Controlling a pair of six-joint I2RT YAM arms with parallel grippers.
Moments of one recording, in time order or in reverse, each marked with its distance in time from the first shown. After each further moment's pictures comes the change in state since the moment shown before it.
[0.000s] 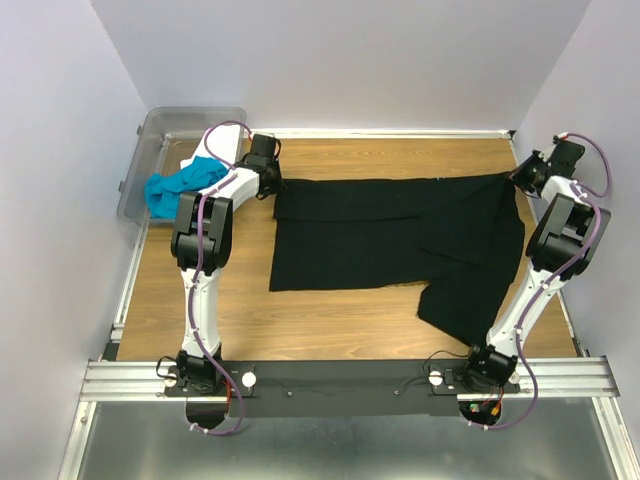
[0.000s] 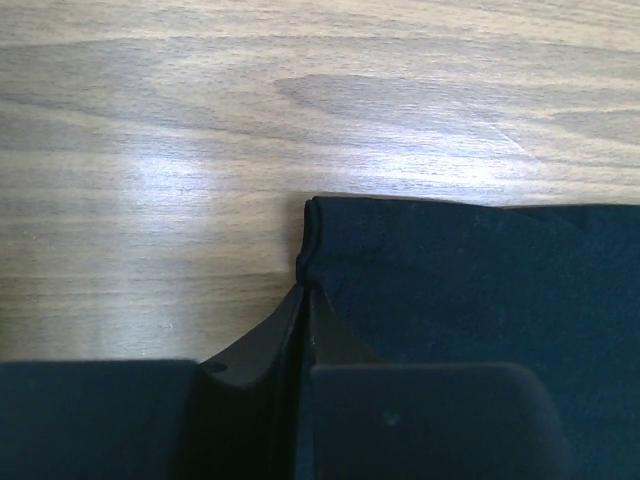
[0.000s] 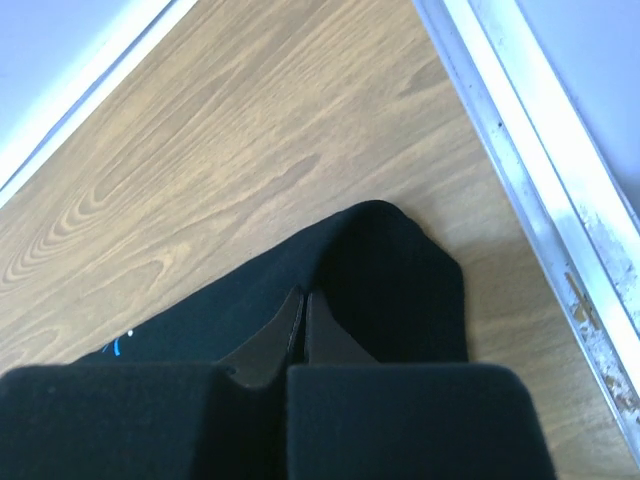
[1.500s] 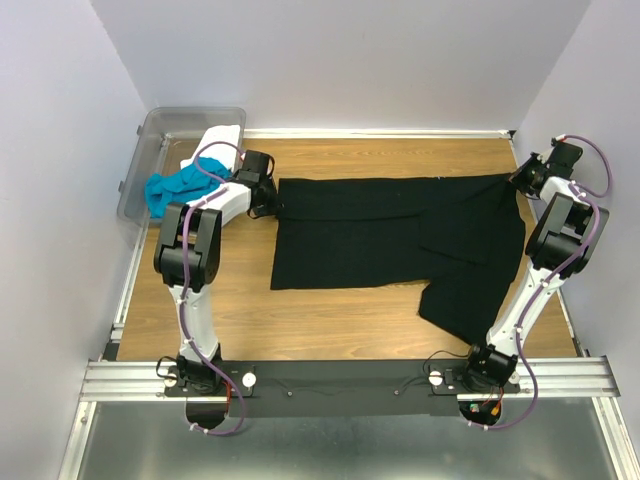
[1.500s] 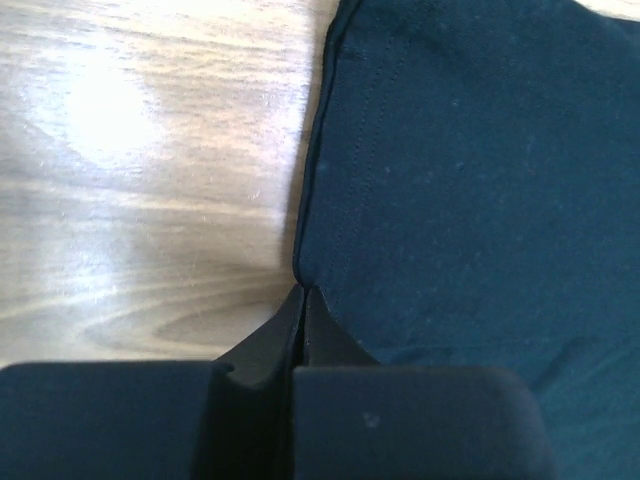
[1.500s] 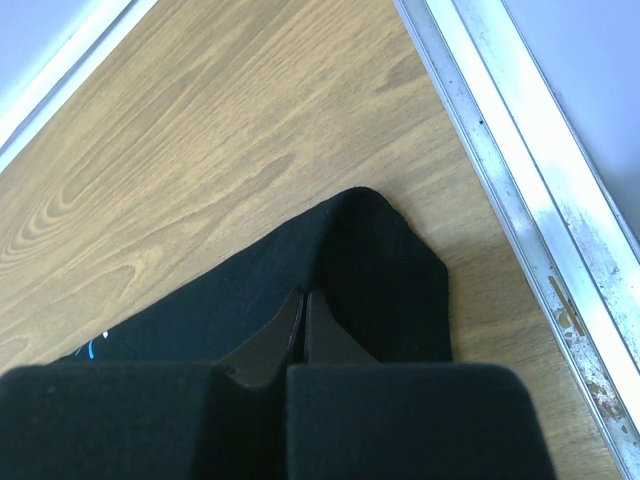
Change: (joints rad) left arm -0.005 -0.202 -0.288 -0.008 0.093 -0.120; right arm 0.000 0.034 0.018 0.000 0.024 -0.022
